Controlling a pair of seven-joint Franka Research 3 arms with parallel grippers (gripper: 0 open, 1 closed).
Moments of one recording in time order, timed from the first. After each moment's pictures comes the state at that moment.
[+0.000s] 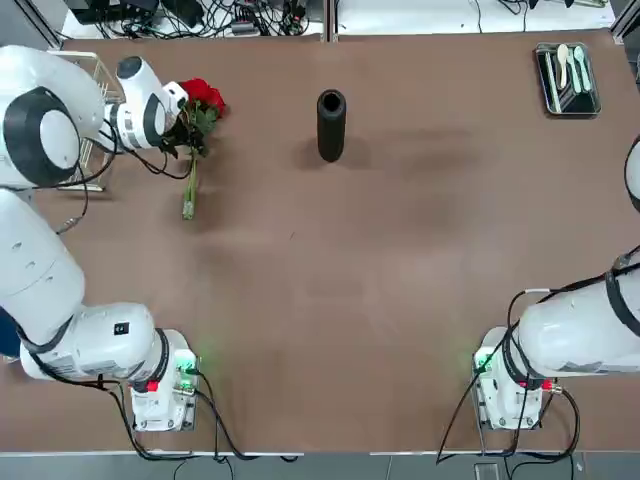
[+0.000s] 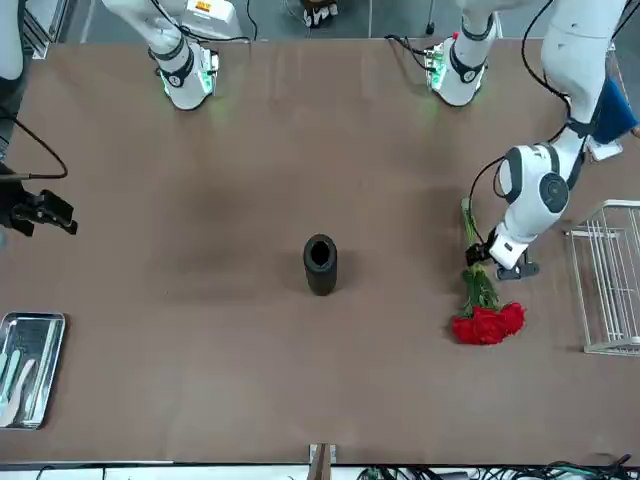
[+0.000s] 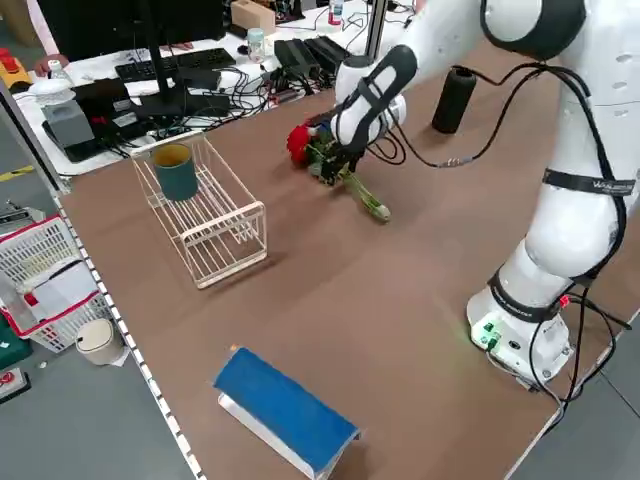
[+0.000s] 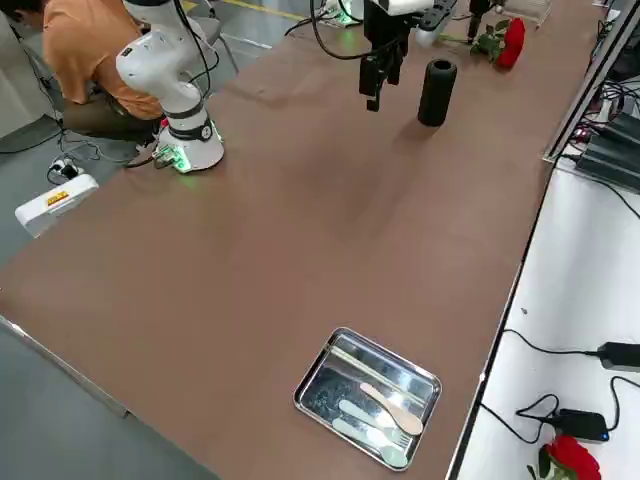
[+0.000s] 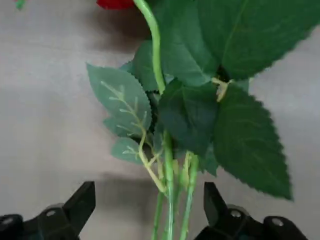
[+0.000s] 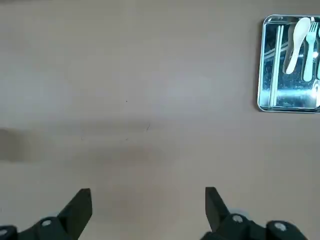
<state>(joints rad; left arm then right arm) 0.09 0.40 -0.10 -2.27 -0.02 2.73 -0.09 -0.04 0.14 -0.02 -1.49 0.01 1.68 -0.07</state>
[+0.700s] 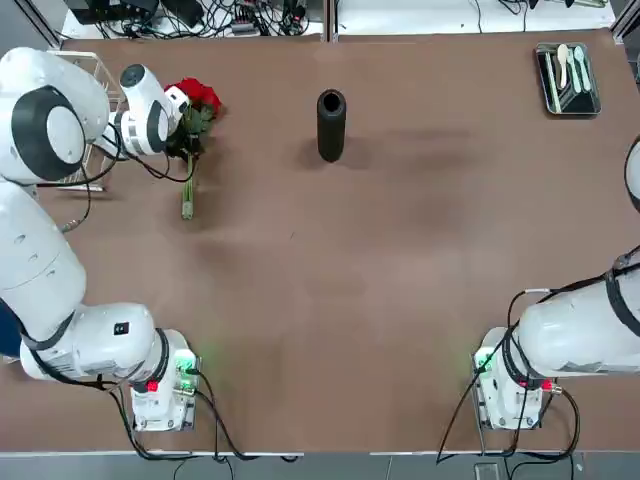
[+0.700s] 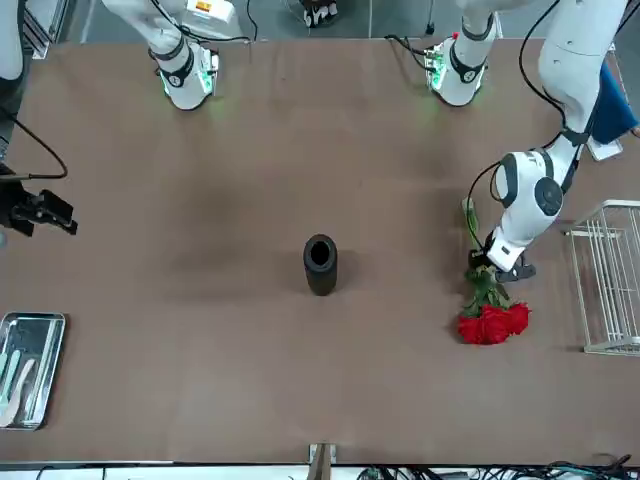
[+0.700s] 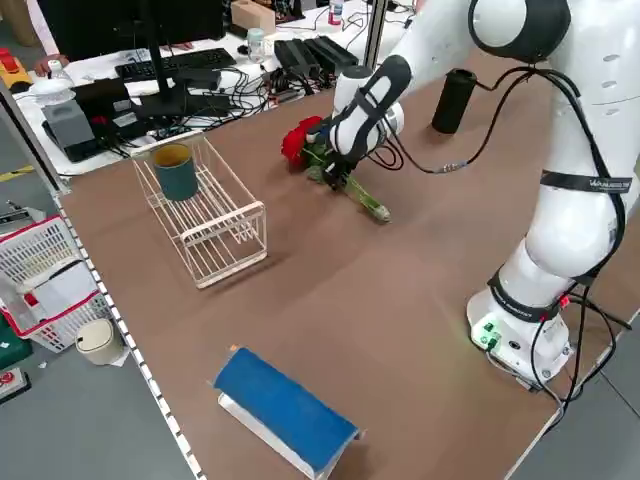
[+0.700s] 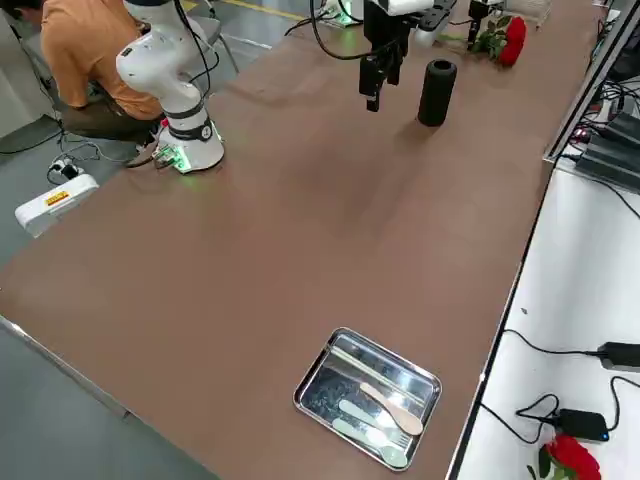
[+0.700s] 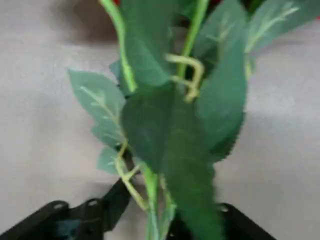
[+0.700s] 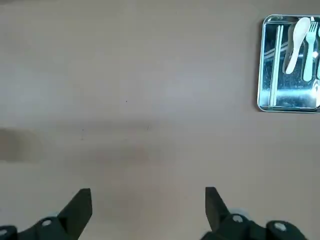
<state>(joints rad) 0.09 0.44 -0.10 -2.26 -0.02 2.79 -0.10 -0.04 0.14 -0.02 -1.49 0.01 1.68 -0.07</state>
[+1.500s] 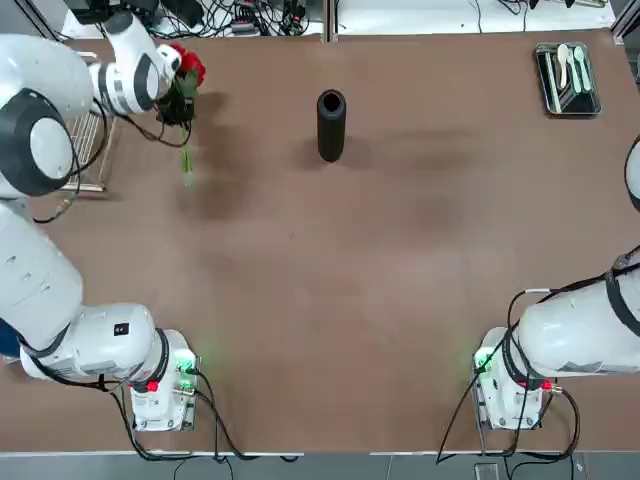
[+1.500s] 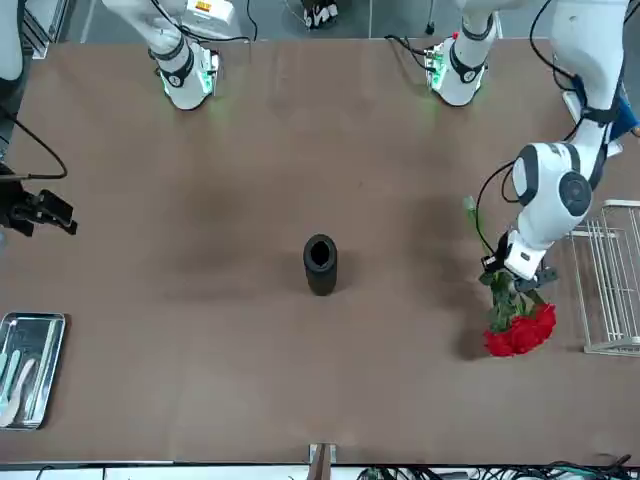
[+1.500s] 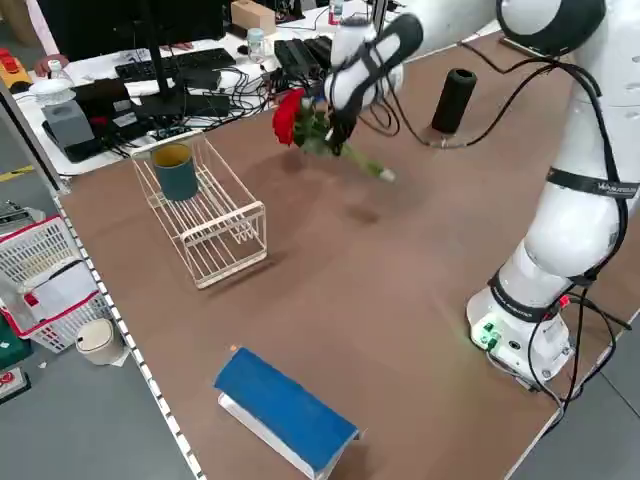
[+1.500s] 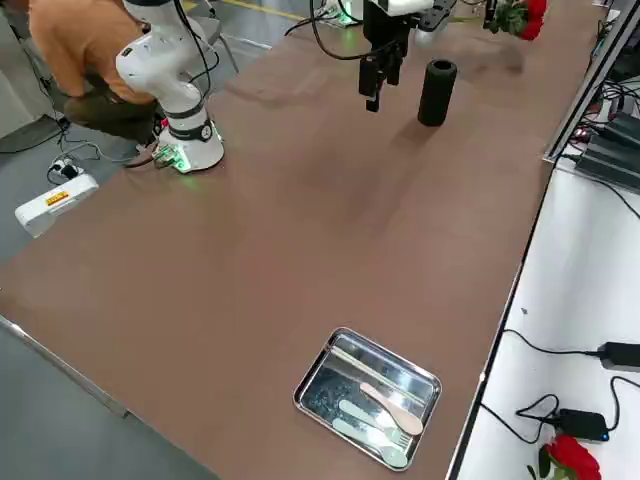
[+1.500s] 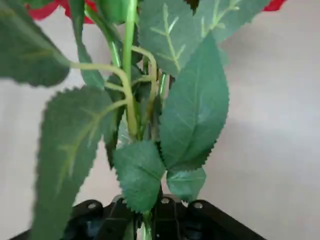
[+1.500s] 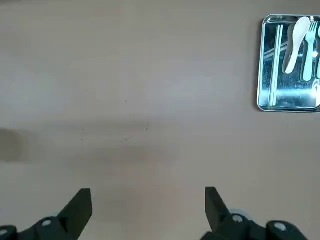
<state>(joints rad) 0.08 0.29 -0.14 -2.08 -0.02 2.45 -0.34 -0.04 0.14 -0.02 -1.49 0.01 1.68 -0.07</state>
